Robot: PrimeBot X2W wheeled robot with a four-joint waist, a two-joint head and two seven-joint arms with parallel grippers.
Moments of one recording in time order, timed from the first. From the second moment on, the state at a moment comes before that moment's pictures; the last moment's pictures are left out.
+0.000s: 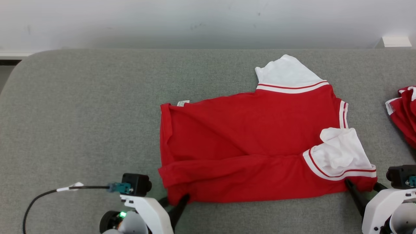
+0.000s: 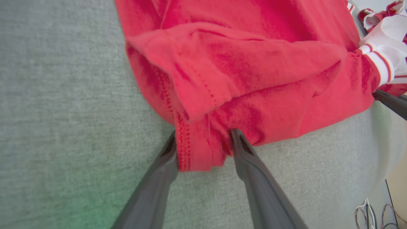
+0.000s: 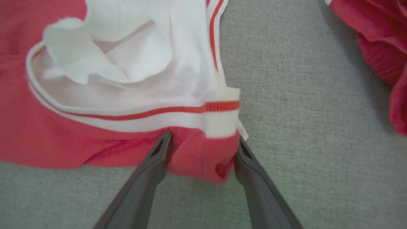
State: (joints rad) left arm -0.25 0.32 -0.54 0.15 -0.75 0.06 0.35; right arm -0.18 -0.31 0.11 0.25 0.45 0.13 0.40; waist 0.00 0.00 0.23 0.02
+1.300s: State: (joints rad) left arm 0.08 0.50 -0.48 -0.16 -0.83 0.10 0.35; right arm 0.27 -0.44 -0.07 -0.18 0.75 0.13 0.64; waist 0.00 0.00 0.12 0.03
